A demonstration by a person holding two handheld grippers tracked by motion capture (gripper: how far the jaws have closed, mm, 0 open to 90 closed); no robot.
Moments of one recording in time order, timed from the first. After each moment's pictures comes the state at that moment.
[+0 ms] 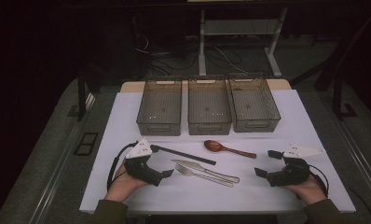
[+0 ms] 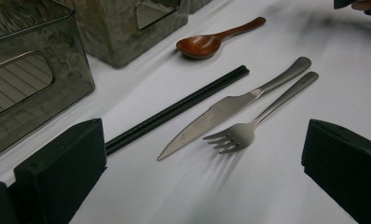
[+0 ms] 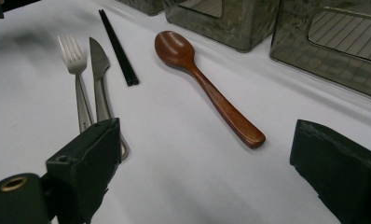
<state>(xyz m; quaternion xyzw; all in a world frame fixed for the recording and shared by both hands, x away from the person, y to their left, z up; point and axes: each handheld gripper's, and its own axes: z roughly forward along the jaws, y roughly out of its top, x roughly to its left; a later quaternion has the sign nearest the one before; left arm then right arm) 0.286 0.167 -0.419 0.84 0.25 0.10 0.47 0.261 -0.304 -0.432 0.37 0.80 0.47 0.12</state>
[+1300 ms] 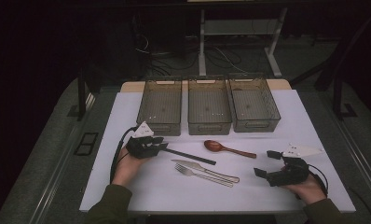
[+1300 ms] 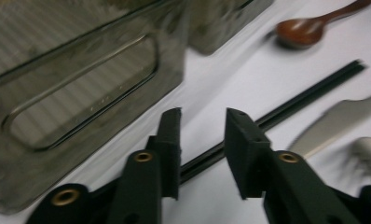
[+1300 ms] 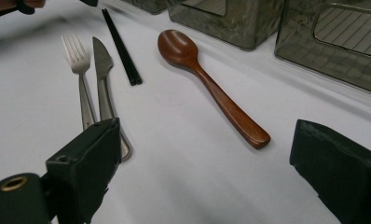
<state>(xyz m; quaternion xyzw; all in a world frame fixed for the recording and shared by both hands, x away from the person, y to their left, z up) 0.353 0.176 -0.433 0.85 0.31 0.13 0.41 0.262 -0.303 -0.433 0.37 0.80 0.47 0.11</state>
